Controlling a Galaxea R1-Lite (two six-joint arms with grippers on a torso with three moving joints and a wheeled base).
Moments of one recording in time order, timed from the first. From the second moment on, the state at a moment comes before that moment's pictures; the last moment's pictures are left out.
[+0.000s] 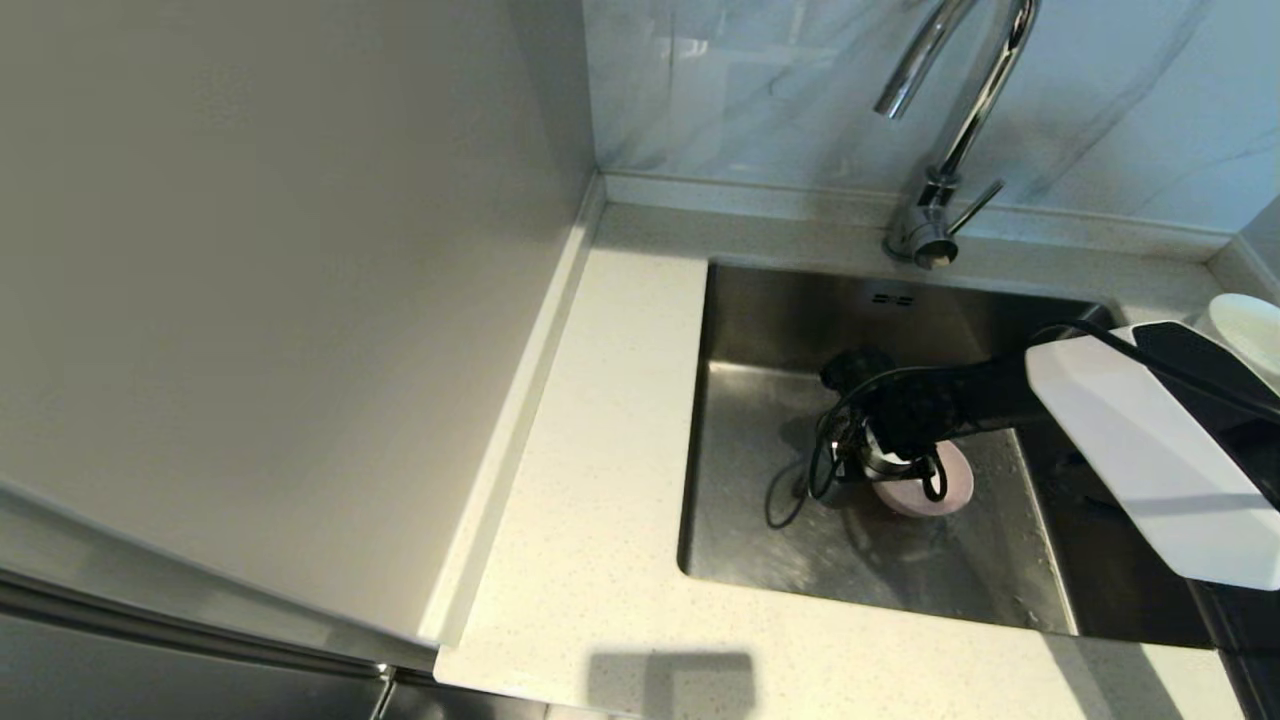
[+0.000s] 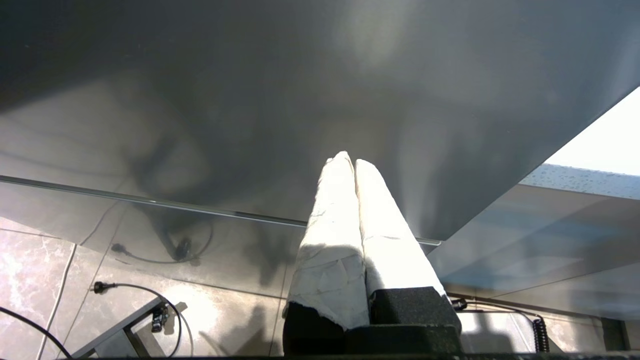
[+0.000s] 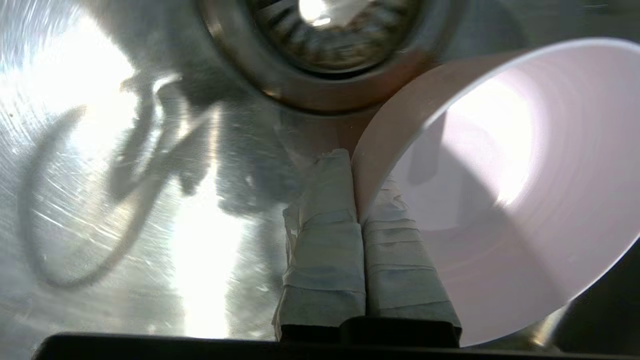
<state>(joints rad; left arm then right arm) 0.00 0.00 0.00 0.00 0.02 -0.02 0.26 2.41 -1.76 0.33 -0.45 0.25</state>
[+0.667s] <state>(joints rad) 0.00 0.00 0.00 0.00 0.02 -0.02 0.20 1.96 -1.52 0.34 -0.15 0.40</state>
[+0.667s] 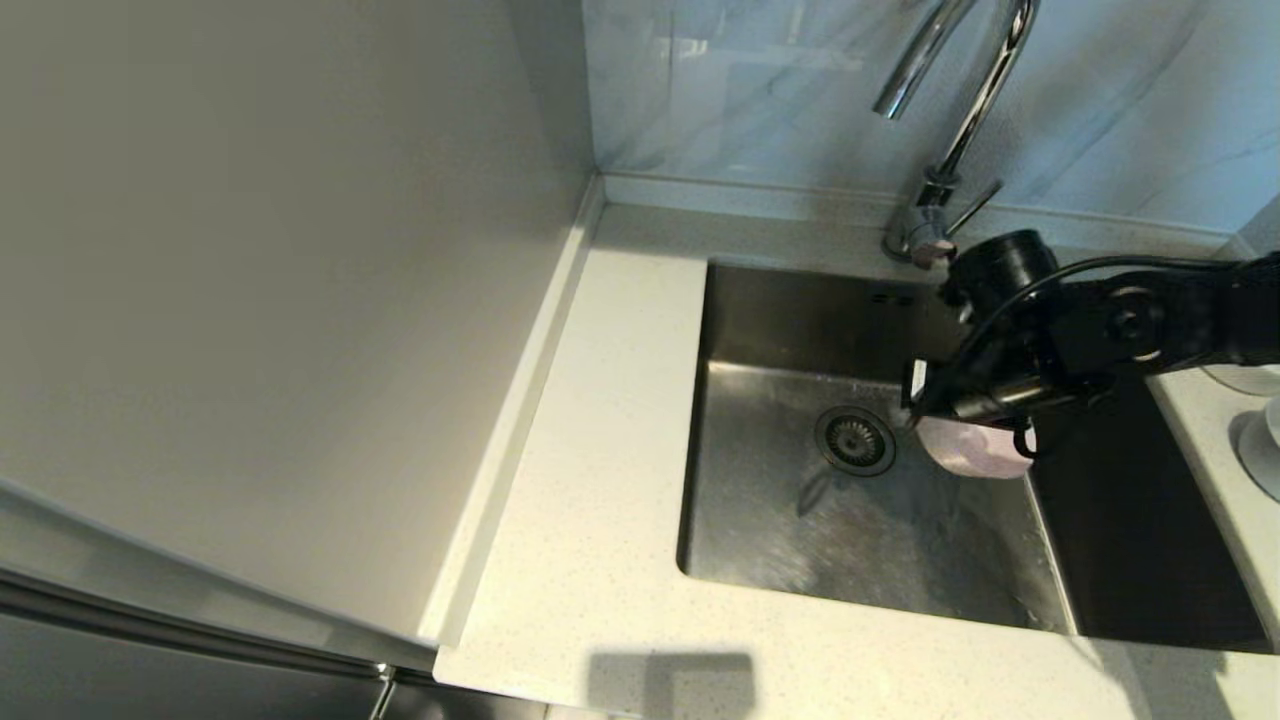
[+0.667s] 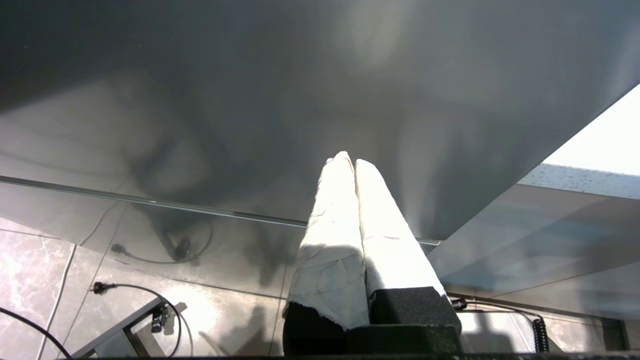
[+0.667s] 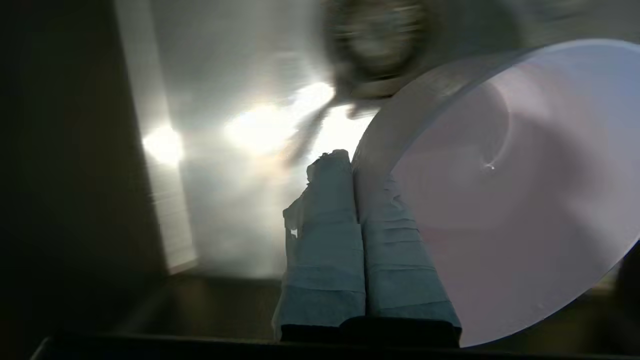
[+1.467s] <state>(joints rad) 0.00 0.00 0.00 0.00 0.02 -0.02 0.22 1.86 -2.00 0.37 1.11 1.82</state>
